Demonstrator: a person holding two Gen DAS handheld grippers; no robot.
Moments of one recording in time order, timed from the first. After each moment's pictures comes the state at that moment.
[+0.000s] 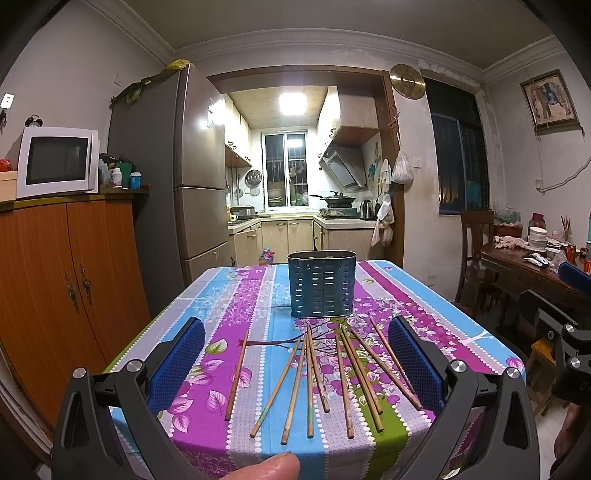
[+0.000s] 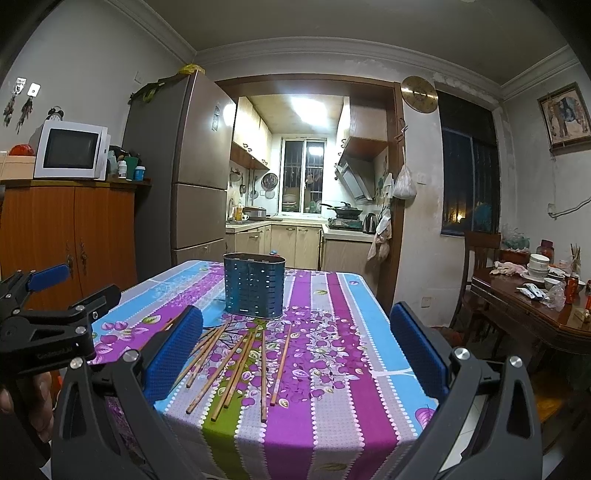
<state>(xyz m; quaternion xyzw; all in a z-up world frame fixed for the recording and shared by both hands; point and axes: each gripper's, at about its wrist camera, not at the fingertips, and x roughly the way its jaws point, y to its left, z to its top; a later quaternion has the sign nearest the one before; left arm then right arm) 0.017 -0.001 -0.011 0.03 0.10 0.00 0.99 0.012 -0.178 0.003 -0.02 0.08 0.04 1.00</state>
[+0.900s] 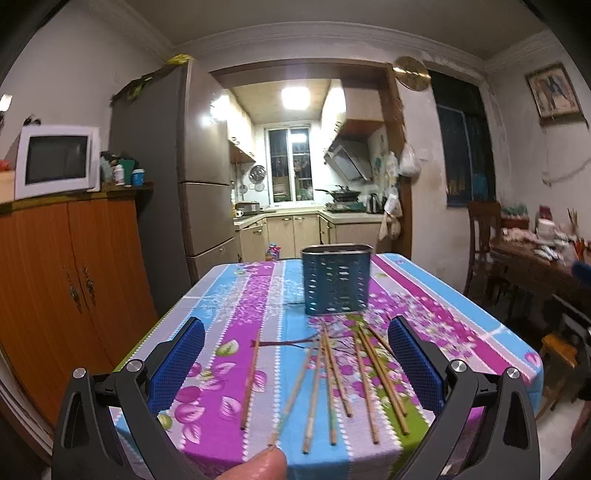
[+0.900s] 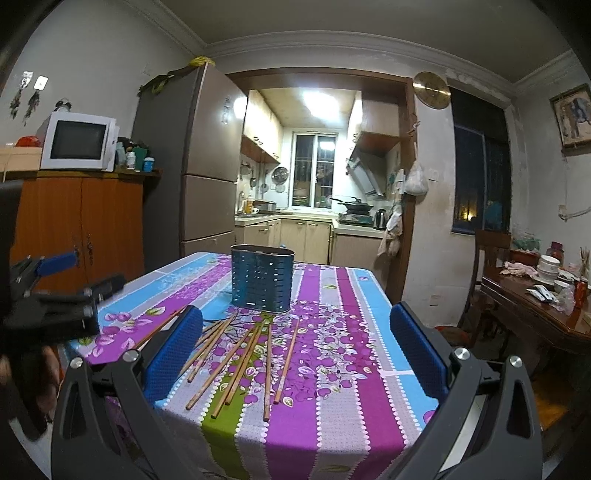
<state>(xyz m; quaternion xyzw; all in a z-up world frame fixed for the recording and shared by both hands) 0.044 0.023 -0.018 0.03 0.11 0.01 0.99 0.026 -0.176 -0.009 -0.04 0.09 0.07 0.99</state>
